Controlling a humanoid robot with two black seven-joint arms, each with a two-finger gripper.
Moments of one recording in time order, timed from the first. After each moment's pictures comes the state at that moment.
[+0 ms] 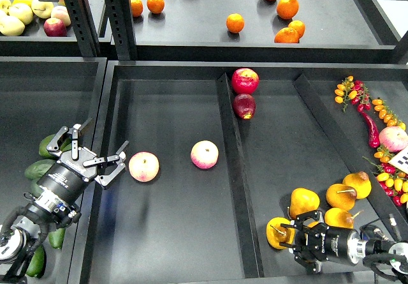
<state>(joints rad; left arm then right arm) 0.04 0.00 -1.50 -1.18 -0.12 -0.49 0.49 0.25 -0.44 0.76 0.78 -0.16 0.58 -0.49</state>
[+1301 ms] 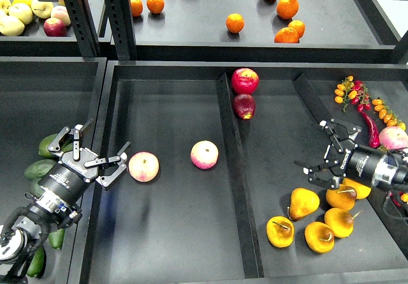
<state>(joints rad) 0.04 0.00 -1.49 -1.18 -0.12 -0.49 0.49 0.40 -0.16 1.34 0.88 0.02 0.53 -0.49</state>
